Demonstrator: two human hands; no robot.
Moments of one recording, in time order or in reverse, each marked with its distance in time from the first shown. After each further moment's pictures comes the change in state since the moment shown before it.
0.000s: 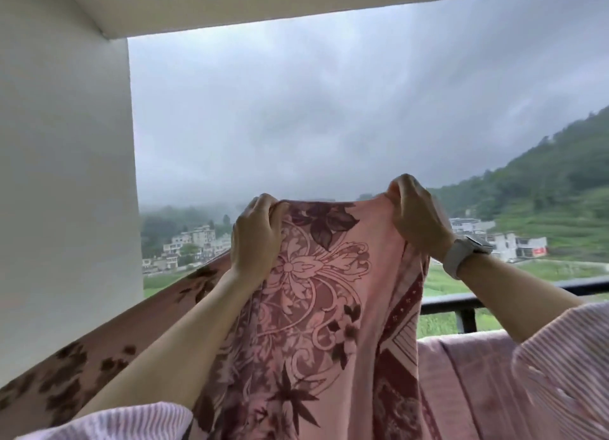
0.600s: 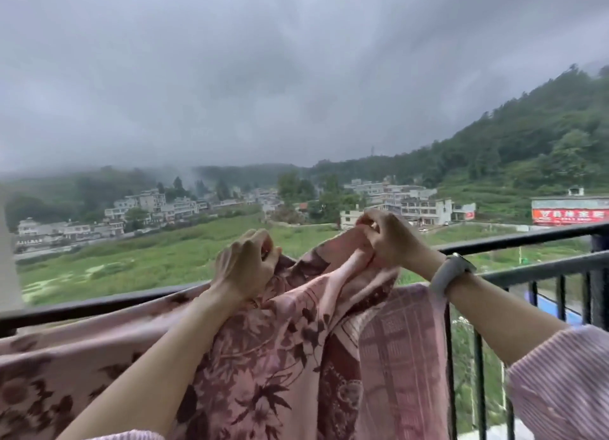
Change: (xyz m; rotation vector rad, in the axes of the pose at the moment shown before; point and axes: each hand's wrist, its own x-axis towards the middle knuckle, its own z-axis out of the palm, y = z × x) left_hand -0.083 0.159 0.177 0.155 -0.525 -0.155; right_hand -0.070 0.216 -0.115 0.009 -0.394 0.144
